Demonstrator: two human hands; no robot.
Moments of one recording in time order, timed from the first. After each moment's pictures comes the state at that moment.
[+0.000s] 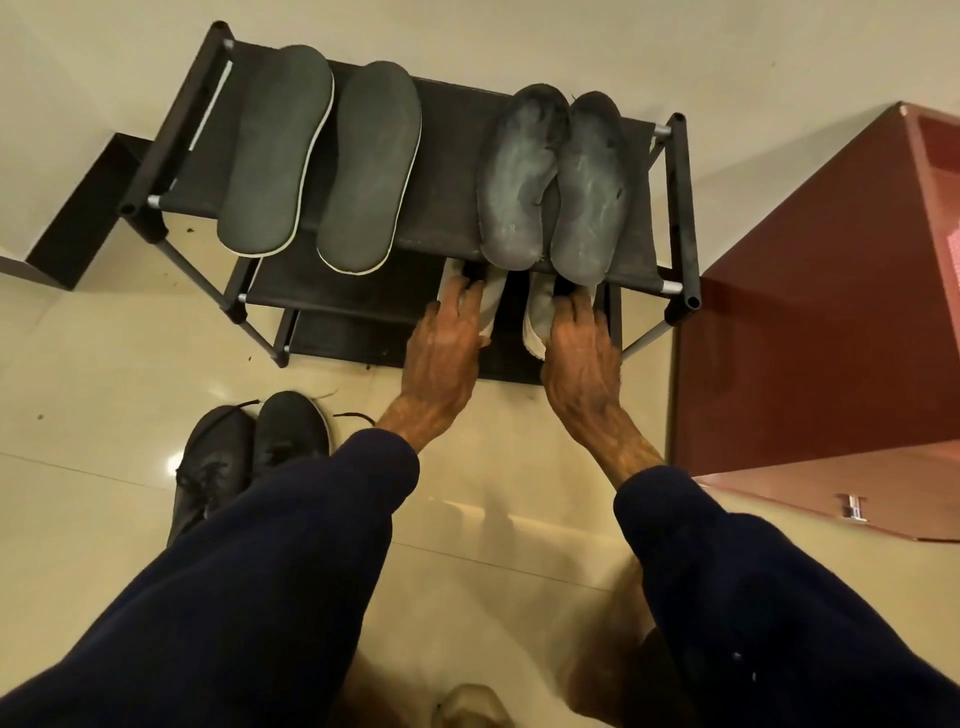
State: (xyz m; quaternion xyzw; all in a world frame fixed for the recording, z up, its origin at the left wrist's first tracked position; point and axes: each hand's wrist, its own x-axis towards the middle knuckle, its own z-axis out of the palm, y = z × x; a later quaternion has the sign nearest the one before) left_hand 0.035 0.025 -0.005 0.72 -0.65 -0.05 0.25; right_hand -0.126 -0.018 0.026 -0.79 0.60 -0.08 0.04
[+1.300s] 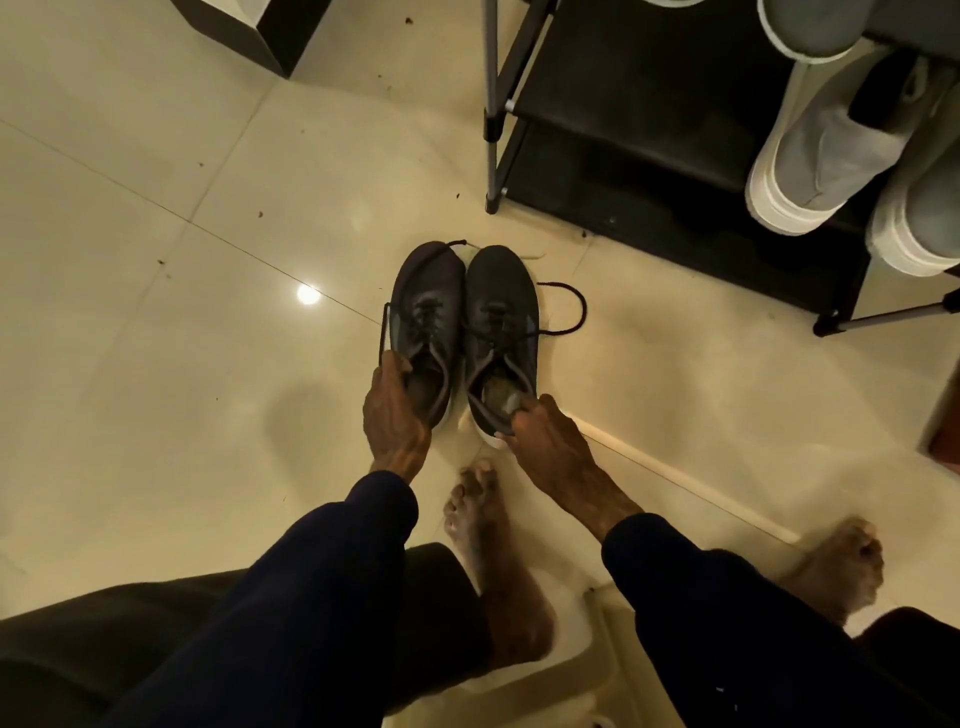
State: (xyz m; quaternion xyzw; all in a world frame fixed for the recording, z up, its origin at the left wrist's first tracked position) left_hand 0.221 0.340 -0.130 0.90 -0.26 -0.24 0.25; right_hand 0.051 0.240 -0.158 -0.89 0.32 0.16 0.28
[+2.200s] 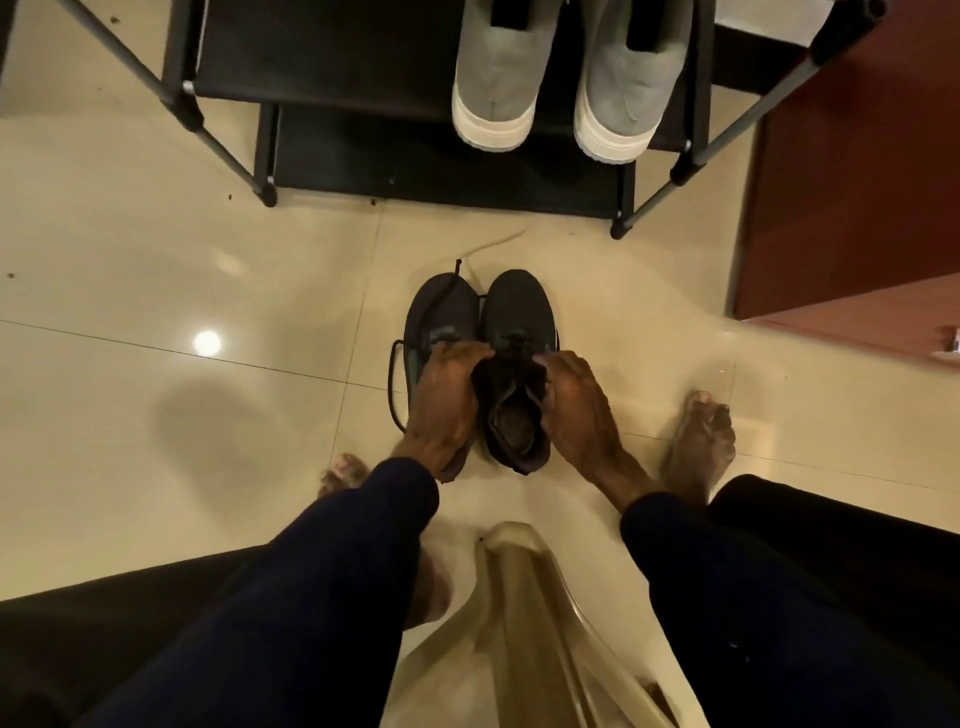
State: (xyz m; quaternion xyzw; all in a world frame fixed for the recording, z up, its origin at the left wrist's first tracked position) left_hand 0.009 0.221 -0.133 0.71 -0.55 -0.37 0.22; right_hand -0.178 0.185 -0.144 -0.75 0.58 0.00 0.32
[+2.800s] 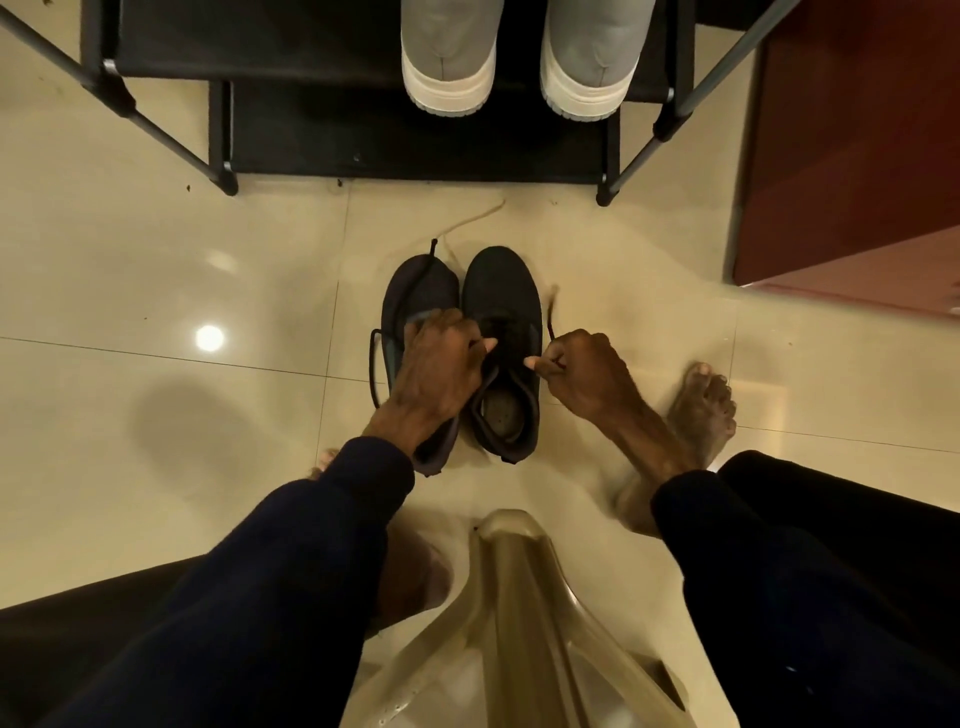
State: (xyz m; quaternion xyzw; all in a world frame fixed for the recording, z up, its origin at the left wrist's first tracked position) left_hand 0.006 0.187 -0.143 0.68 -0.66 -0.29 0.12; right_hand -0.201 0.145 -0.142 -0.71 0.61 0.03 0.36
